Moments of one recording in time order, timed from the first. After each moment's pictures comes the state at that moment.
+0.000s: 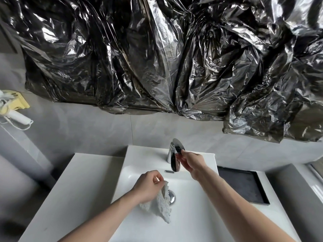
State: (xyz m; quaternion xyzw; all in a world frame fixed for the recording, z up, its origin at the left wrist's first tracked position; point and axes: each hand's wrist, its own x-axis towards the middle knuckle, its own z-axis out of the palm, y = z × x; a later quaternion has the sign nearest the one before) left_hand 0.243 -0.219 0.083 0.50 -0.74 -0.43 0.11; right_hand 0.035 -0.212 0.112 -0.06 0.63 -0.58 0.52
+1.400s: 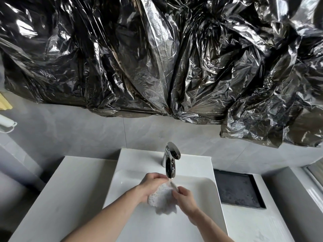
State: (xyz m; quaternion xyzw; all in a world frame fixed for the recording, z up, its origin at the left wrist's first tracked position) left_hand 0.188 -0.259 0.023 0.50 -0.52 -0.68 0.12; right_hand 0.048 -0.142 -0.006 -0.29 0.76 -0.38 0.45
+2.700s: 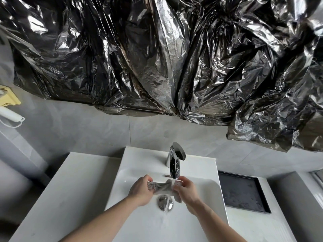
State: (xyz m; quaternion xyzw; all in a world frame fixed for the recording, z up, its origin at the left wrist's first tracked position) left_hand 0.234 -0.264 -0.016 0.56 -0.74 -0.37 0.02; right_hand 0.049 -0.172 0.012 -0.25 0.70 -0.46 0.49
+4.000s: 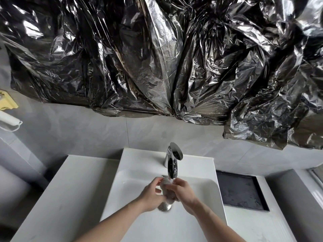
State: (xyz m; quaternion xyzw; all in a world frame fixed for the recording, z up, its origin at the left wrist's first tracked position) left_hand 0.209 -0.235 -0.002 0.45 -0.66 -0.59 0.11; right_hand 0.057 -0.166 0.040 -0.29 0.67 -0.41 0.54
